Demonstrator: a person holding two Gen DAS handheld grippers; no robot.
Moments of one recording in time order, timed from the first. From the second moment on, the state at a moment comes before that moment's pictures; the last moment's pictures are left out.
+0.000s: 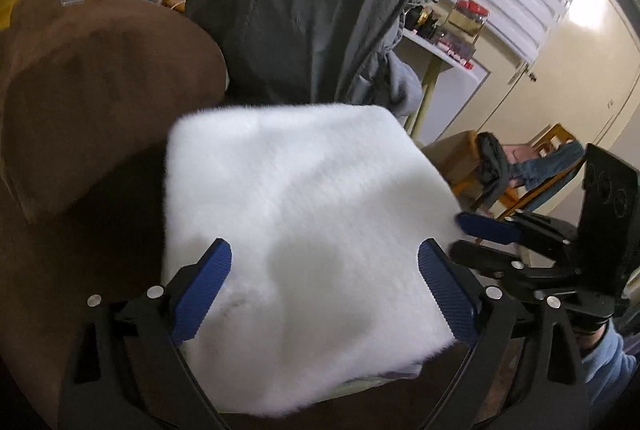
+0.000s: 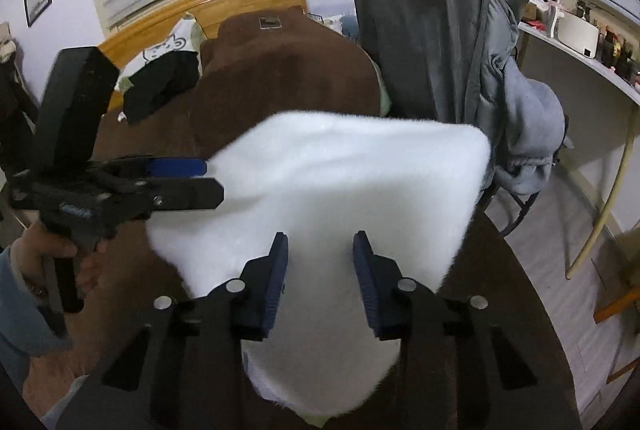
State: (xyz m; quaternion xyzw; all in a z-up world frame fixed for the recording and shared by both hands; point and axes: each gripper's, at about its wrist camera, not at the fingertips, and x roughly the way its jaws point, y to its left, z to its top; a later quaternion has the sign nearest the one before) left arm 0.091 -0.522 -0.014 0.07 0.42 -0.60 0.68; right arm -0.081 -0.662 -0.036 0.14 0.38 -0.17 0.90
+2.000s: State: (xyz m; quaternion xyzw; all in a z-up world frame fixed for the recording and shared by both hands) left arm 0.021 -0.401 0.043 0.17 0.35 -0.50 0.78; right arm -0.146 -0.537 0.012 0.10 0.37 -0.27 0.88
